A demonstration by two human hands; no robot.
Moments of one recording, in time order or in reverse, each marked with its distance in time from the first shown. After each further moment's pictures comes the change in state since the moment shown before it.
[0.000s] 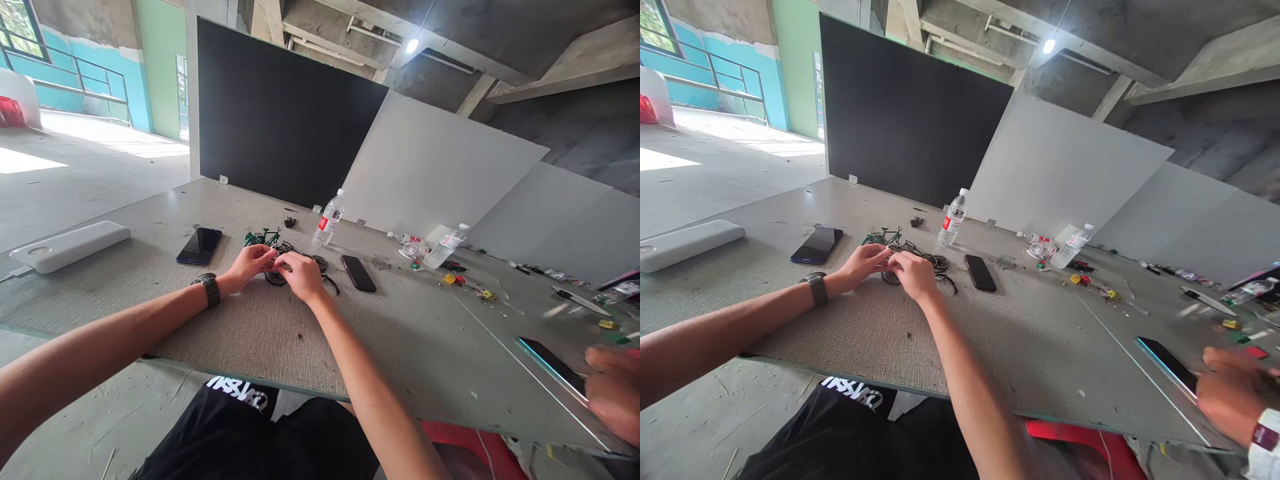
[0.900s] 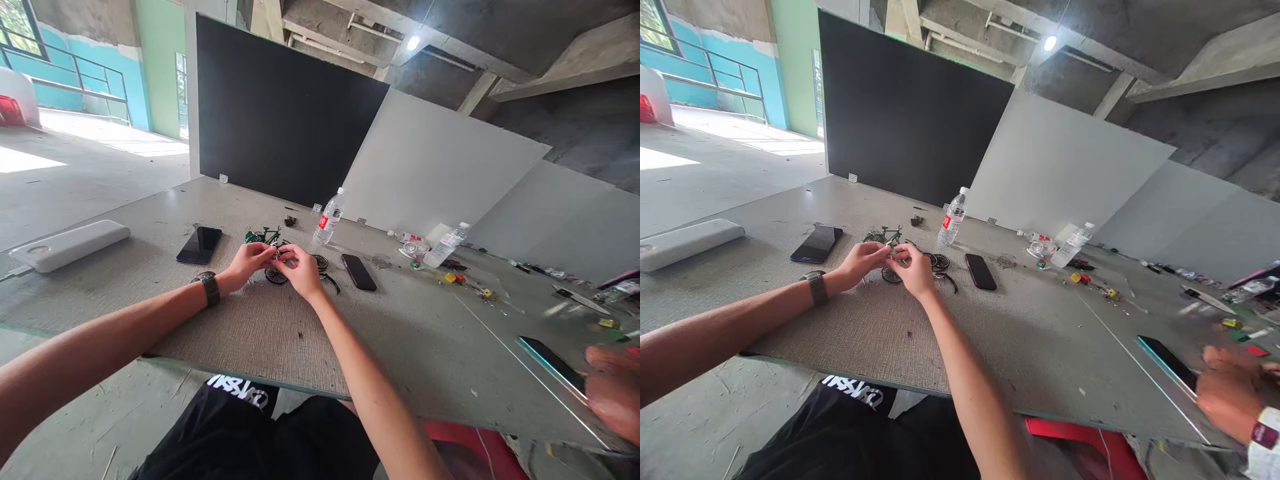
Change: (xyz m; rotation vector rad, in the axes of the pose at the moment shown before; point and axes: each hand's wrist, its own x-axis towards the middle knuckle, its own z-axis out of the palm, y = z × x) left_hand 0.001 0.000 -0.002 -0.024 0.040 0.025; right_hand 0.001 0.005 0.013 0.490 0.123 0.253
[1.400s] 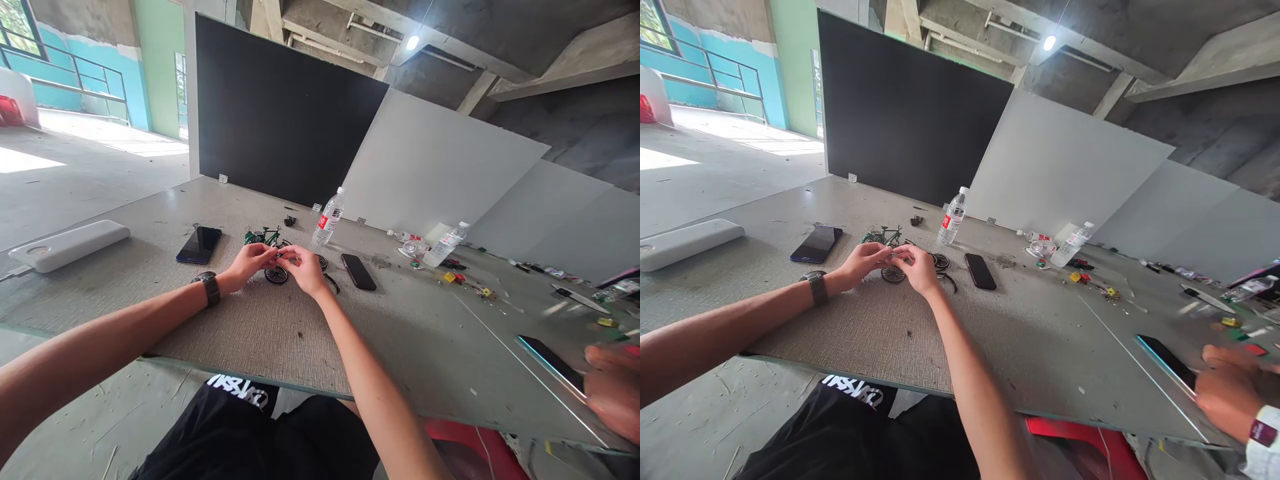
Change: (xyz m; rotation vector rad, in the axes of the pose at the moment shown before) left_hand -0.001 0.003 0.002 0.001 -0.020 -0.019; right_hand 0.008 0.008 -0.010 0.193 -0.107 0.005
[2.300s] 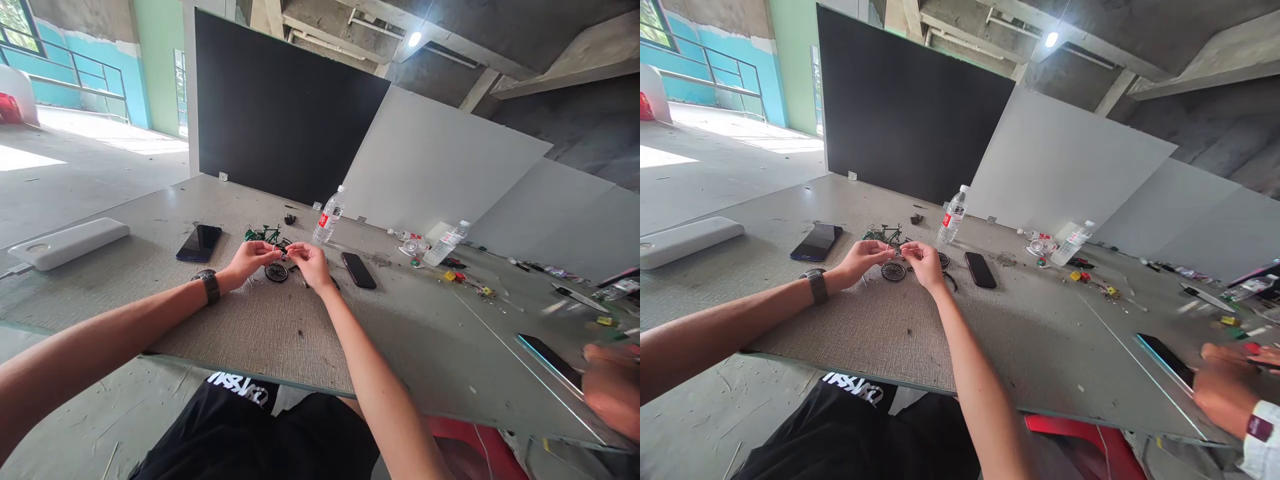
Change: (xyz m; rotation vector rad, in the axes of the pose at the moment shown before) left_hand -0.005 0.010 0.003 0.130 0.009 0.066; right_hand 0.005 0.012 -0.012 0.127 0.070 0.064
